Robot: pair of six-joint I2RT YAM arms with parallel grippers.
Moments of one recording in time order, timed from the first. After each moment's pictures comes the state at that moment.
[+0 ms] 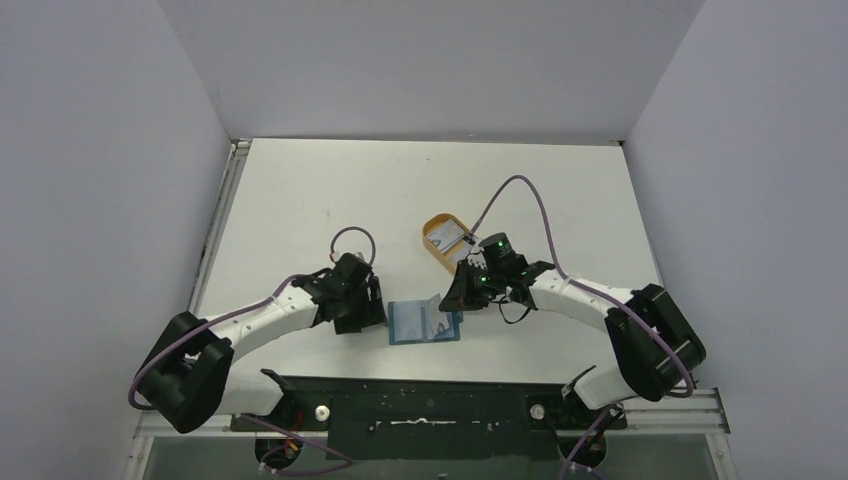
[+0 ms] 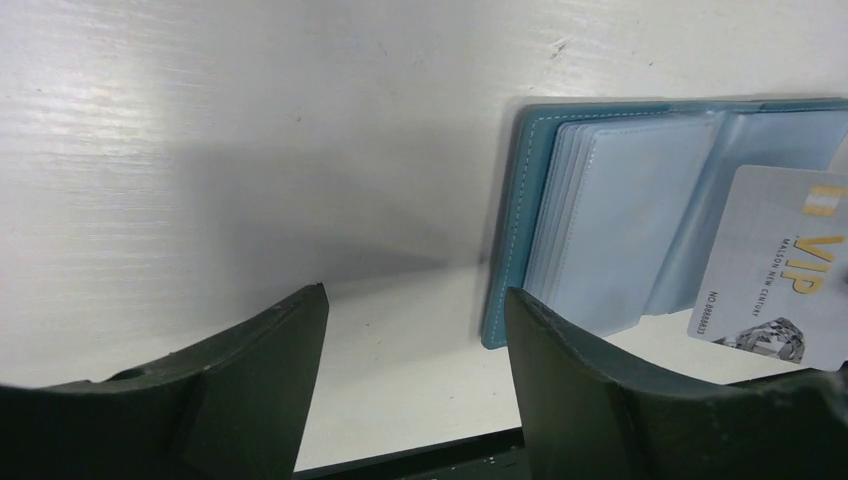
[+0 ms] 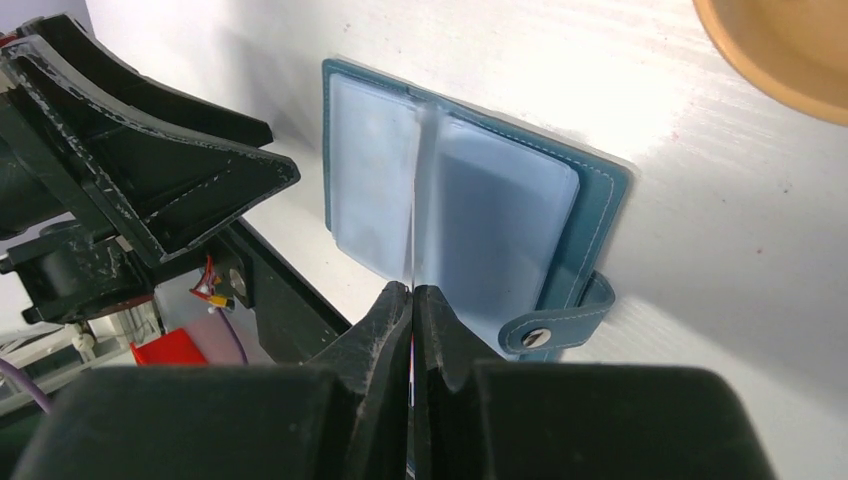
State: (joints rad) left arm -0.66 1.30 0.63 -0.46 -0.01 -0.85; right arm 0.60 1.44 0.71 -0.13 -0.48 0.71
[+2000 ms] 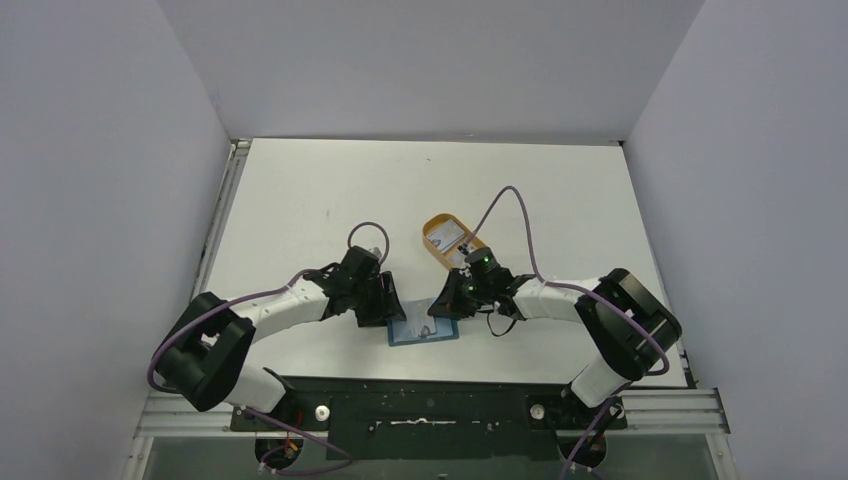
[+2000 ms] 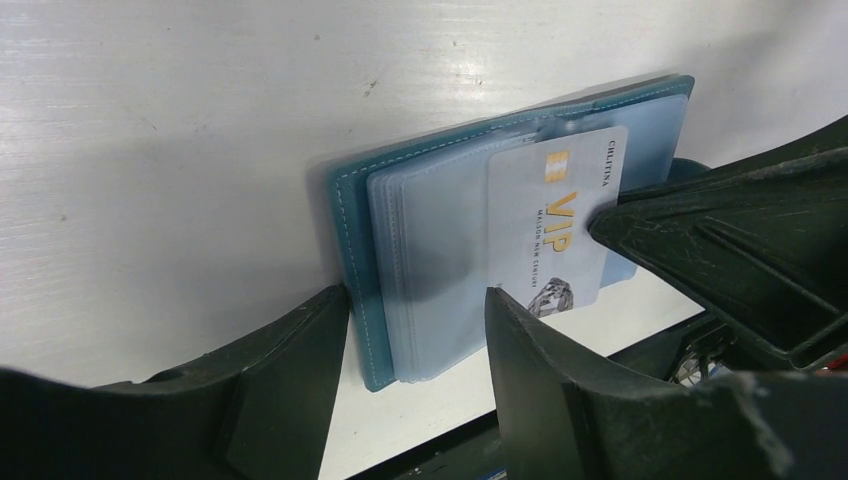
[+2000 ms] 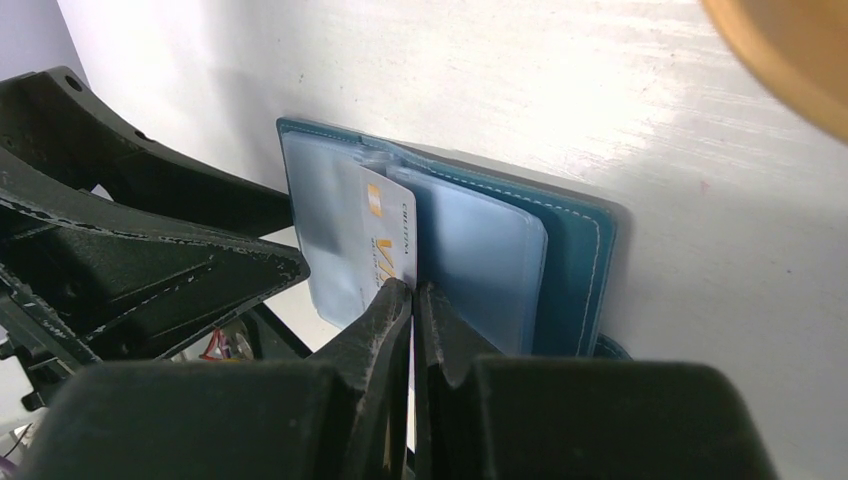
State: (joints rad) left arm -0.65 1.43 0.64 -0.25 0.19 -0.86; right arm 0.69 1.60 0.64 0.13 -0.37 0.90
